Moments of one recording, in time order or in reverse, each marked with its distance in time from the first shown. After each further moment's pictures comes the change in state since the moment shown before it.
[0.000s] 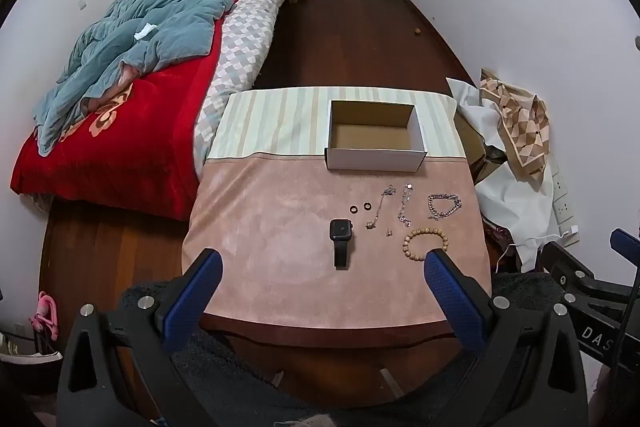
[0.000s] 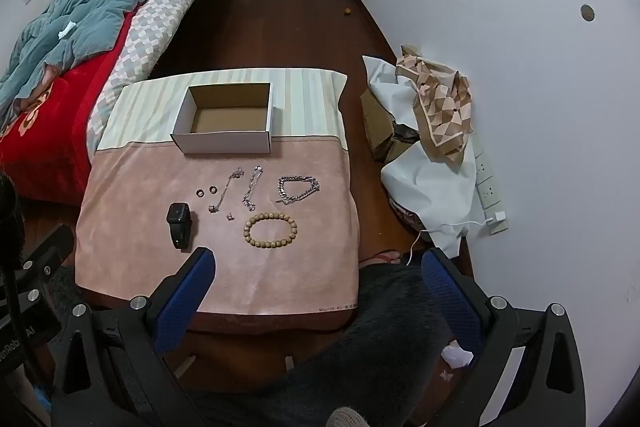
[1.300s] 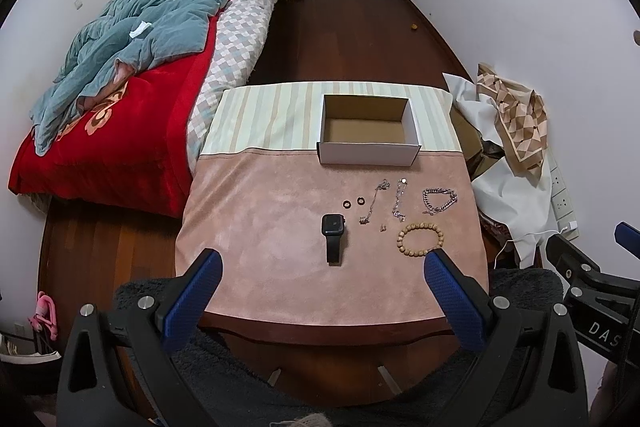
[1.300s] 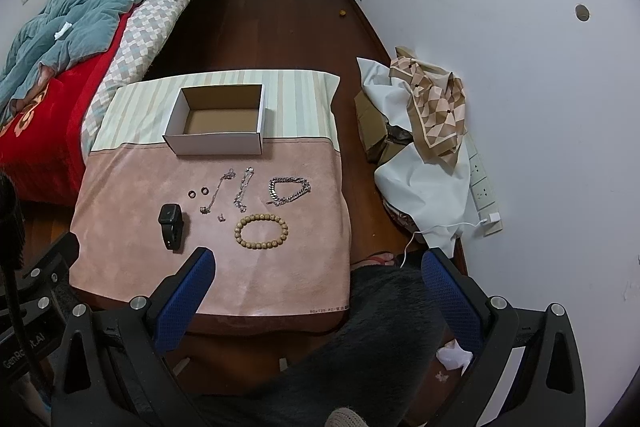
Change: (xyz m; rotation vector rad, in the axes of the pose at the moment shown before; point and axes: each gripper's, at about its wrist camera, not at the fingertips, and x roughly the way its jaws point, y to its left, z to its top) left arm 0.006 -0.011 -0.001 0.004 0.012 -0.005; right arm 0.001 -0.008 0.001 0.000 -0.010 -0.019
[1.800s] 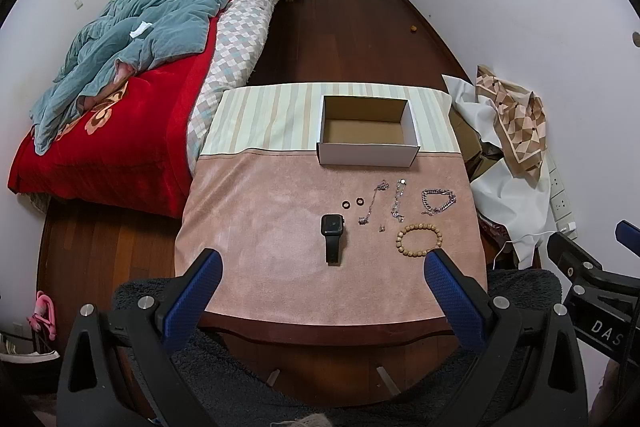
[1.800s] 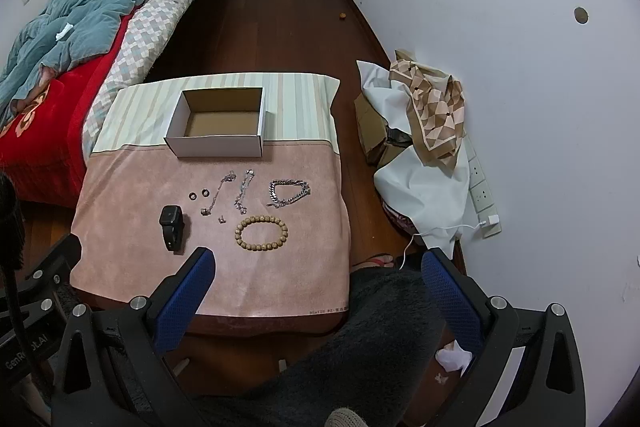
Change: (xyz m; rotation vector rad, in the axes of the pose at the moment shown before) left arm 0.000 0.000 0.000 -0.002 0.000 0.000; right arm -0.003 -0.001 0.001 -0.001 -0.007 -0.001
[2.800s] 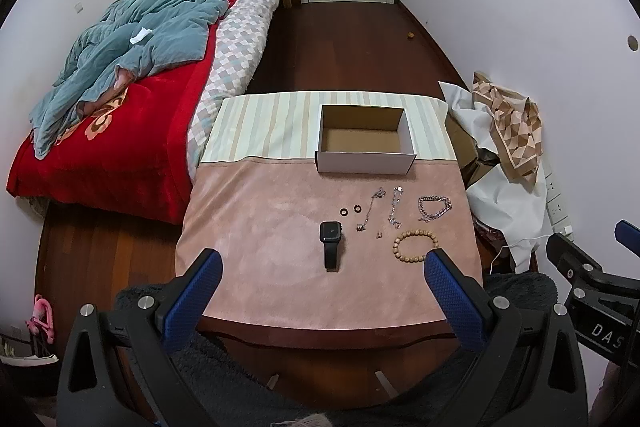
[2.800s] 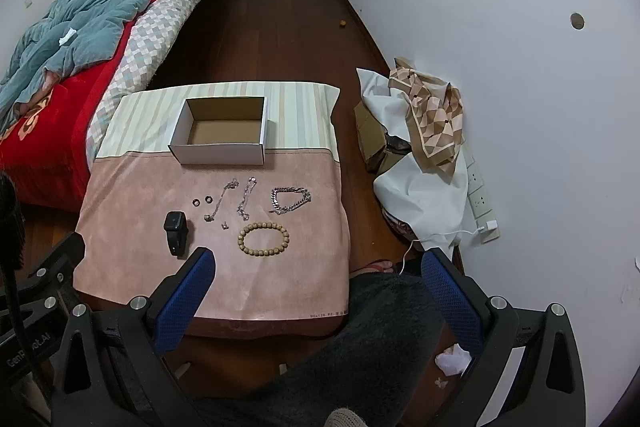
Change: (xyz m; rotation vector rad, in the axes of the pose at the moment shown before) left arm -0.014 -0.004 0.008 -0.001 -0.026 -0.012; right arm -0.014 -0.001 0.000 -0.001 -0.032 0.004
